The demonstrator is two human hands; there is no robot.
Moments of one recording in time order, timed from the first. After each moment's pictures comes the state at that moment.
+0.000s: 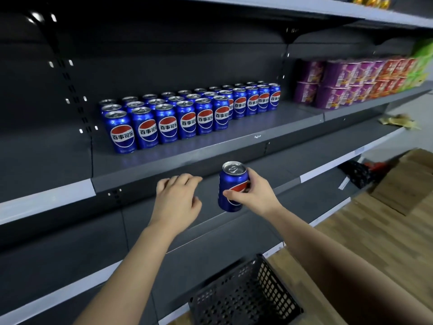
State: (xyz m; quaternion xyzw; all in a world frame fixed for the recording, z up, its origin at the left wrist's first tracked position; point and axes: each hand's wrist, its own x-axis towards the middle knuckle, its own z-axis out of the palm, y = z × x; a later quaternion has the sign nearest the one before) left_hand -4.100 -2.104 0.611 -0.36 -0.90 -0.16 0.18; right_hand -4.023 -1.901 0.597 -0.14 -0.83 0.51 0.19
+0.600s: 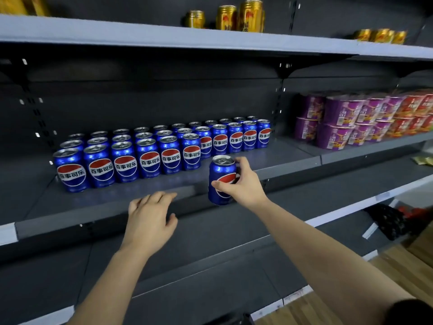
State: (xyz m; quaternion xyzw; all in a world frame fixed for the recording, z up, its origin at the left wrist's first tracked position) left_hand -4.118 -1.961 0.642 -0.24 -0.94 -0.15 0.21; right_hand -4.107 -1.719 0.664 -0.05 -0.84 0.50 0.22
